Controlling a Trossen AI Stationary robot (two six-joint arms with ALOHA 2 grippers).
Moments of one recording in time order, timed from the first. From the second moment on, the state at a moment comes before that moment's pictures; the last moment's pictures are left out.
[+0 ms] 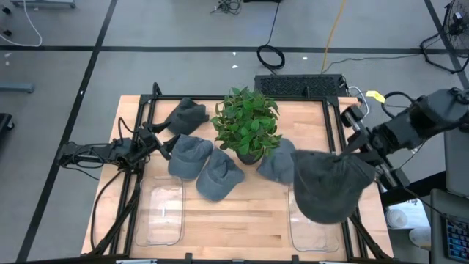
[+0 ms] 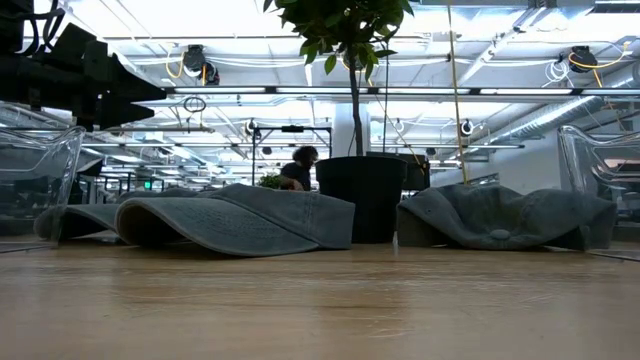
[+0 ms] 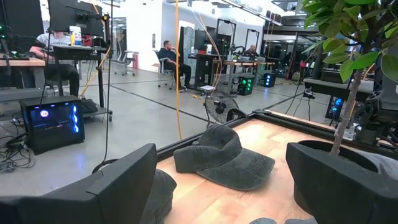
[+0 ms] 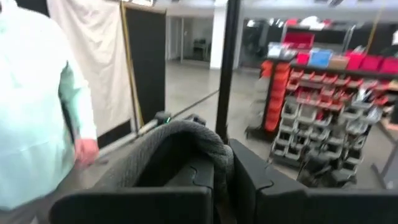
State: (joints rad) left arm -0.08 0.01 0.01 0.08 -0.72 -0.06; right arm 0.61 1.19 1.99 -0.79 0.15 -0.04
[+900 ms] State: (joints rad) left arm -0.08 0.01 0.01 0.08 -0.72 -0.06; right arm 0.68 1.18 1.97 -1.19 -0.06 -0.18
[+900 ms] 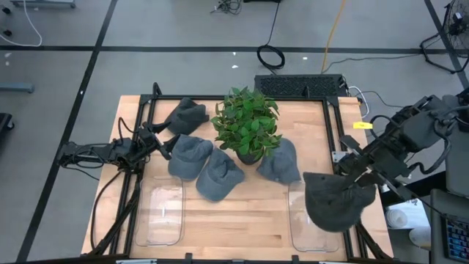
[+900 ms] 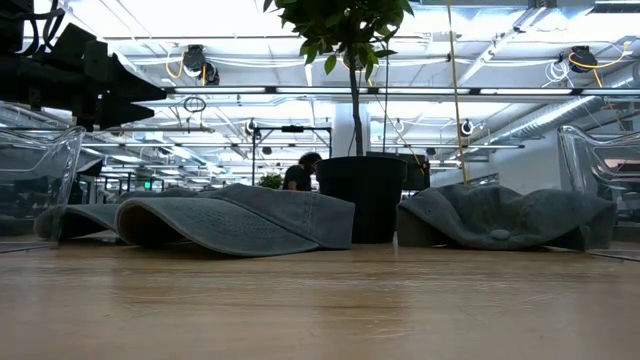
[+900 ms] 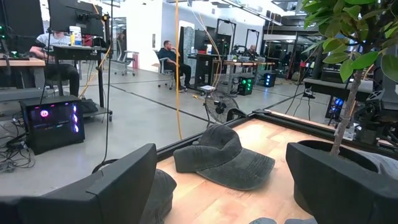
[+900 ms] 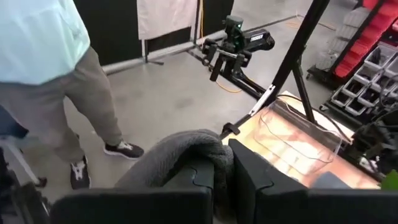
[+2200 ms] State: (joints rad) left arm -0.08 0.01 0.01 0.08 -0.72 -0.06; right arm 0.63 1.03 1.52 -1.44 0.19 -0.85
